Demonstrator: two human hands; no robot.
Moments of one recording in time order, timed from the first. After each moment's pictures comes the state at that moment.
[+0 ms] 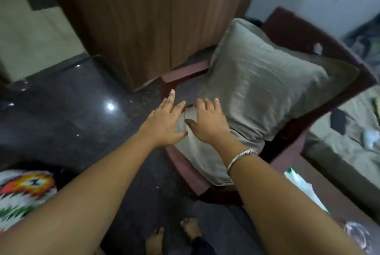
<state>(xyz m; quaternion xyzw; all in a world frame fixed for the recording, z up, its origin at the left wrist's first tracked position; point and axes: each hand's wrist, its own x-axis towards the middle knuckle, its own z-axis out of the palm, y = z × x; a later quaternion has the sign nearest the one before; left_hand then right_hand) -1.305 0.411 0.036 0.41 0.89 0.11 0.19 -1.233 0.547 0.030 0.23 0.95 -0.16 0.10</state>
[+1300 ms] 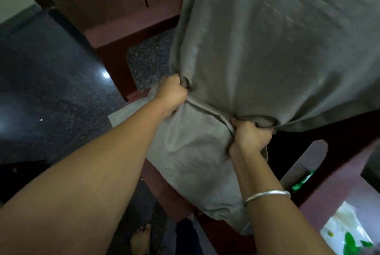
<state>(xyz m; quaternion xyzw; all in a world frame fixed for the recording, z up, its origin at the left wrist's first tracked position) -1.377 0.632 -0.187 0.06 0.86 0.39 0.31 -1.225 0.710 -0.174 0.71 0.38 -0.52 -0.30</state>
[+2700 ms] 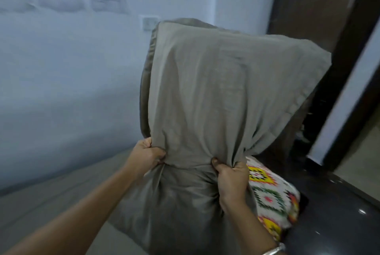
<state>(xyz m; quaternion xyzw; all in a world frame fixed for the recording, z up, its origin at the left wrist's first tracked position) -0.748 -0.017 0.249 -0.37 0.52 0.64 -0.43 -0.906 0.076 0.219 -0.23 0.56 -0.76 0.23</state>
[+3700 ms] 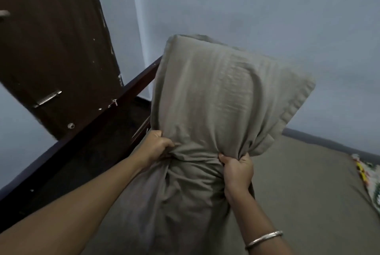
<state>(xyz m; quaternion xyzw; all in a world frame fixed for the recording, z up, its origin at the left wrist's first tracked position) -0.048 0.055 0.139 -0.69 0.22 0.45 -0.52 -0.224 -0.015 0.109 -0.47 0.59 -0.42 0.50</state>
